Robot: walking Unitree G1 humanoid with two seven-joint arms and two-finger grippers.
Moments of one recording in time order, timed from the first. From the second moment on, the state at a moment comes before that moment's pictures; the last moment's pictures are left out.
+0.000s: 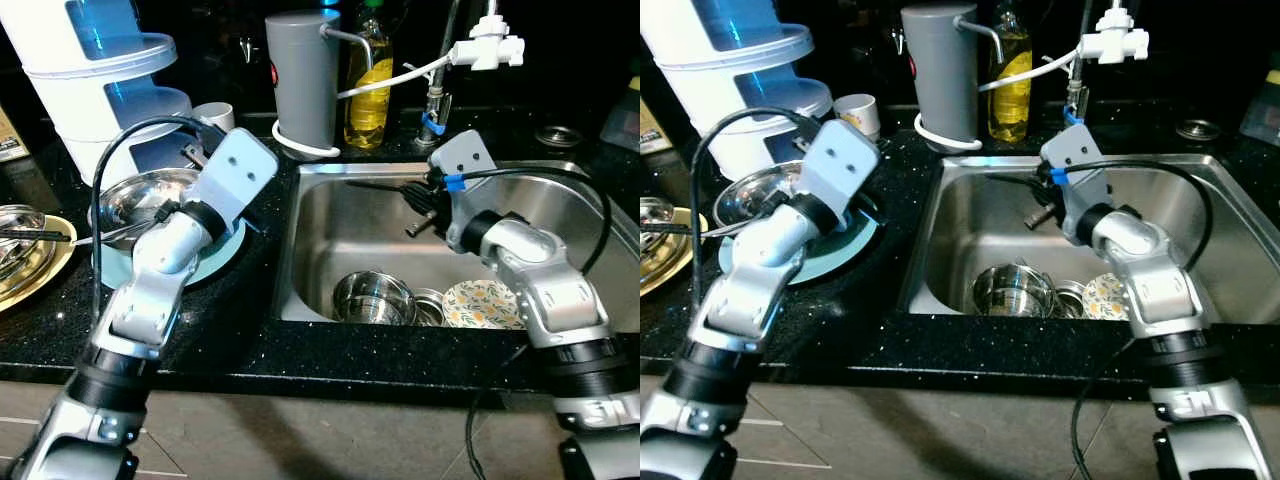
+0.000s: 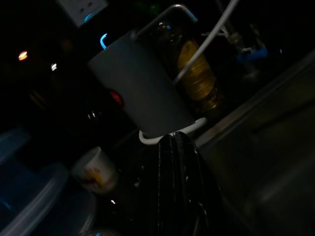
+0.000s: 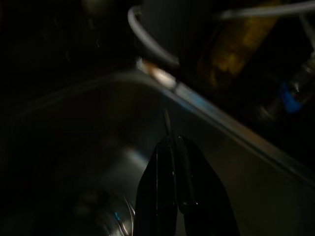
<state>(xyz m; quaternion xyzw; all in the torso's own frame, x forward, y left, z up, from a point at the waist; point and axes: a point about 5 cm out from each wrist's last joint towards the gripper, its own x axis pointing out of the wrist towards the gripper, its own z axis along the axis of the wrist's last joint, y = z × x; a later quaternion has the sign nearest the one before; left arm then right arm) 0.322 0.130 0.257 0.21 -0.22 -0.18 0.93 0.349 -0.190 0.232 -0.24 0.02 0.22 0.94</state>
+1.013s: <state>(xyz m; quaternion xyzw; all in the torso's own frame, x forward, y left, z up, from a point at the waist) 0.280 0.135 0.236 0.19 -0.20 -0.05 0.96 0.350 -0.134 0.223 -0.02 -0.03 0.27 0.96</state>
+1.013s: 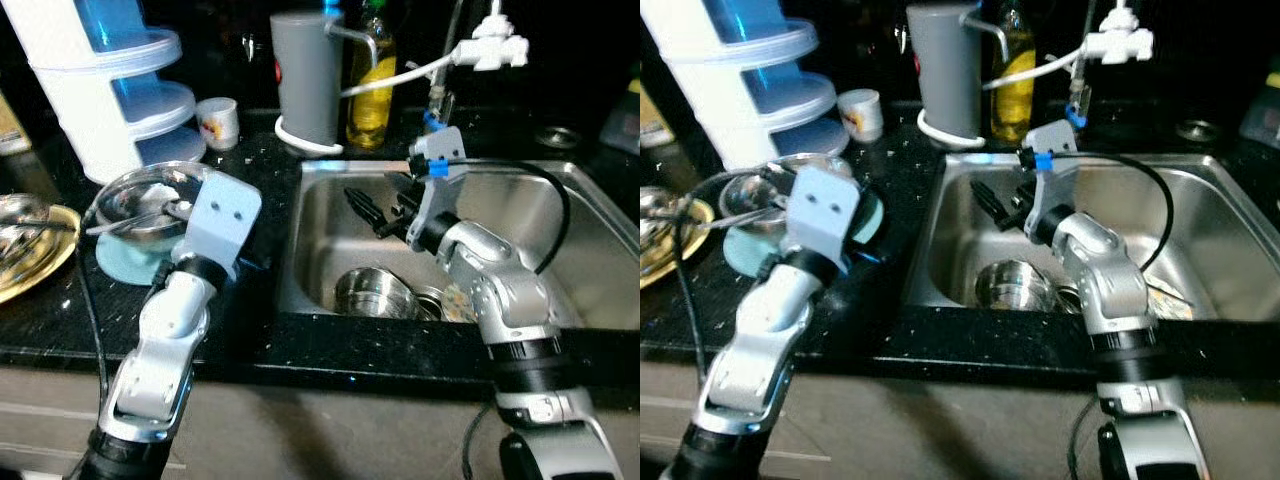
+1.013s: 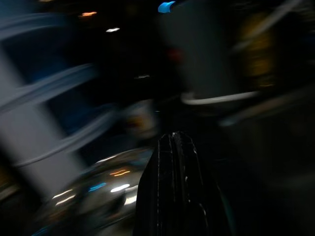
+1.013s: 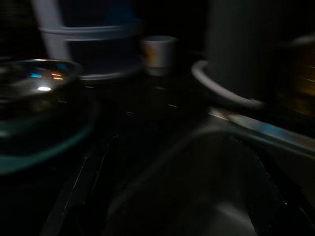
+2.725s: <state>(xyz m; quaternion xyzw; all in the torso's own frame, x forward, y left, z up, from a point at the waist) 0.234 0.137 0.197 0.17 -0.13 -0.02 0.98 0.344 -0.084 0.240 -0.23 -0.12 0.33 0.91</state>
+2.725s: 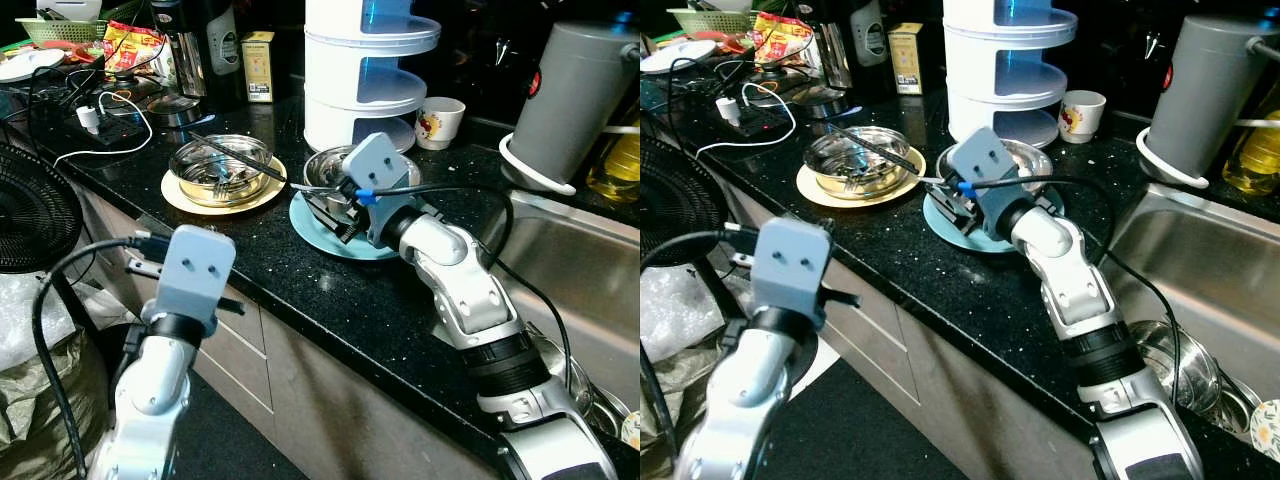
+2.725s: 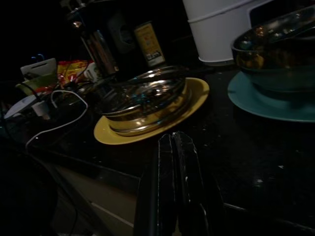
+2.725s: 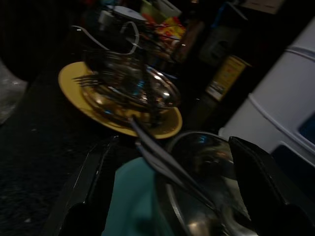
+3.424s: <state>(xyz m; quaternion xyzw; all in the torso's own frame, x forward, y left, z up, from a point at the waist) 0.238 0.129 0.157 0.15 -0.08 -0.04 0.98 0.354 -0.052 0.223 -0.27 -0.10 0.31 0.91</state>
